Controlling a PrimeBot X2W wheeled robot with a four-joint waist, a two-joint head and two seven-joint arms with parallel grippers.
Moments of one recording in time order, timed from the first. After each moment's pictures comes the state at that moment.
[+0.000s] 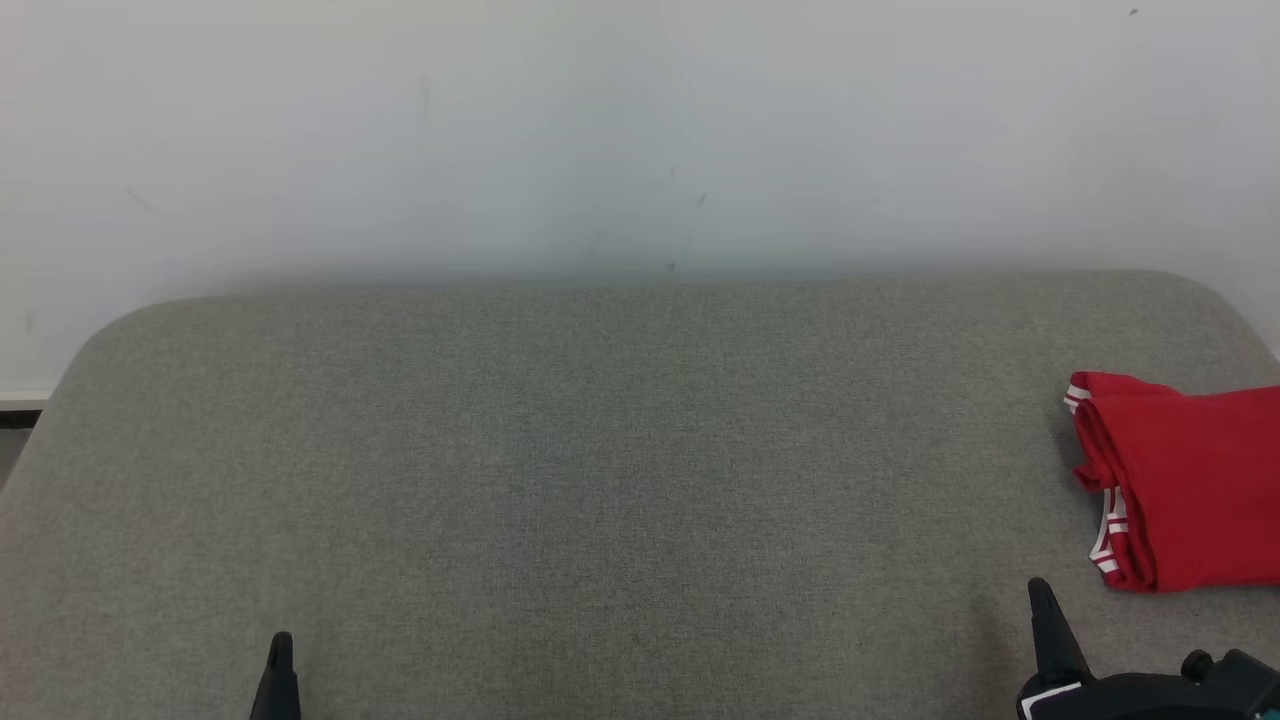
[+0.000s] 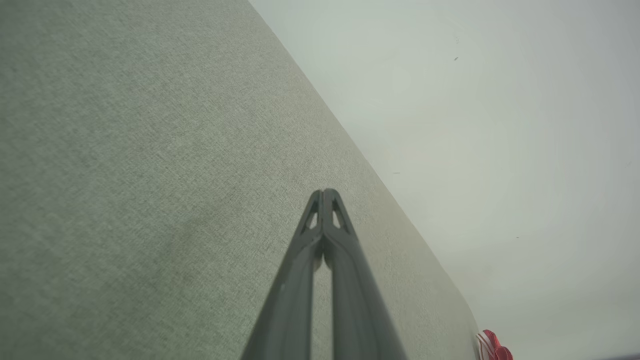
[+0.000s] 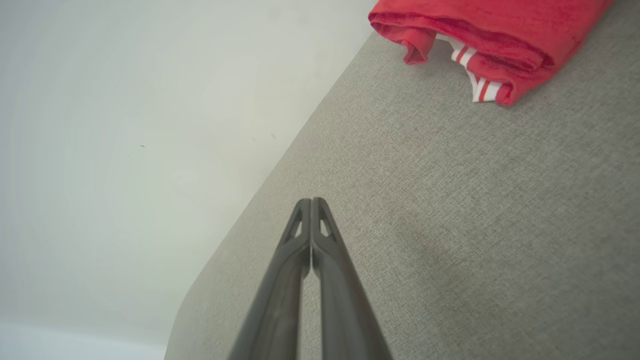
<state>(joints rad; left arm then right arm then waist) 0.01 0.05 0.10 0.27 -0.98 -0.13 -0.04 -0.04 -0.06 -0.06 0.35 0.97 0.13 -0.04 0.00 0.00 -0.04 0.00</state>
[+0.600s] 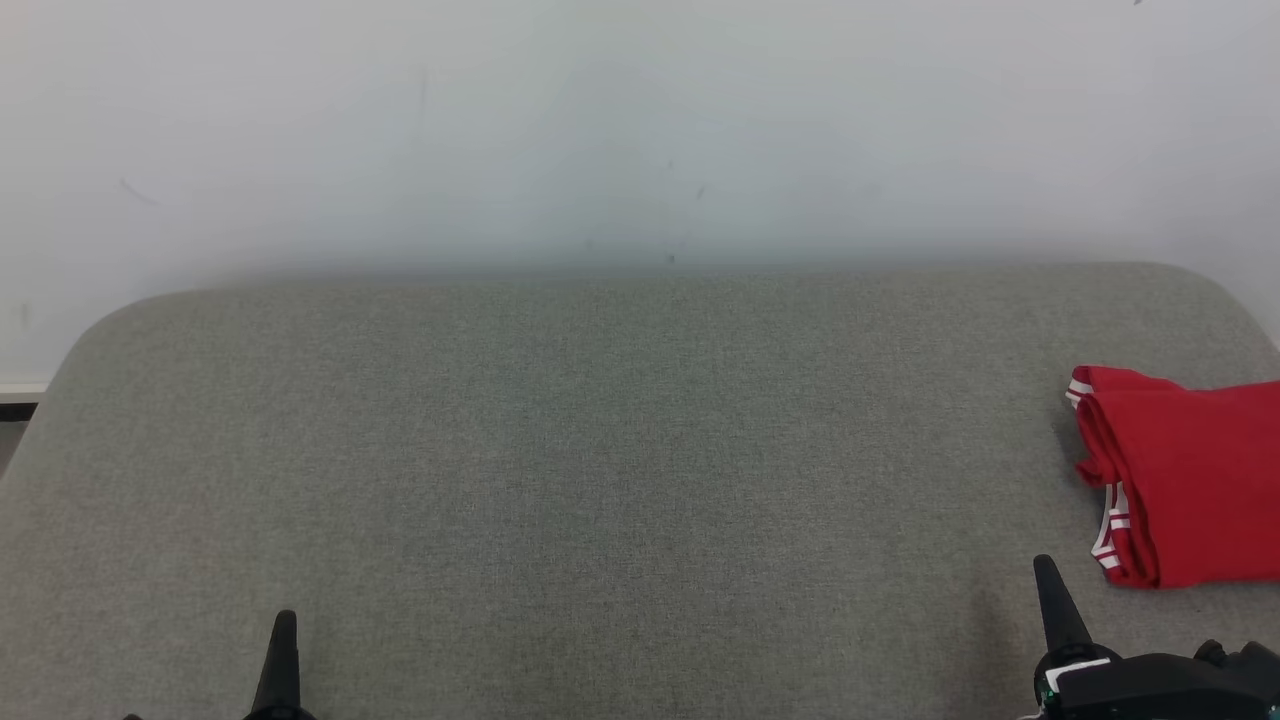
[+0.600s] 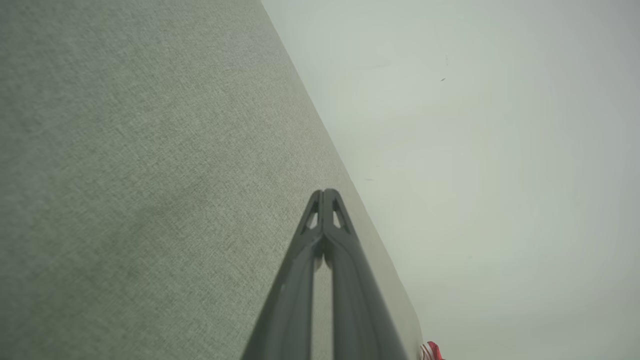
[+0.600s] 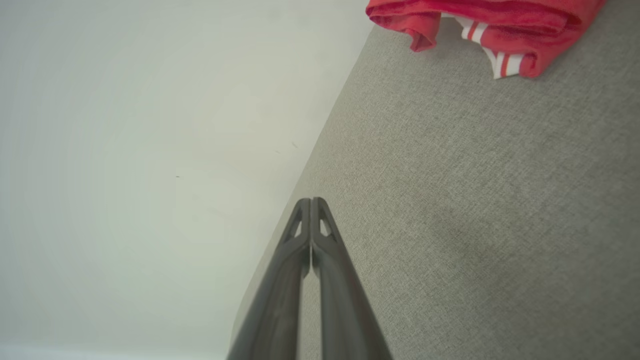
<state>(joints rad) -0.03 0.05 0.11 0.26 -1.18 -0.13 0.01 -0.06 -0.06 -0.08 0.32 1.17 0.13 0.01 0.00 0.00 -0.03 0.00</state>
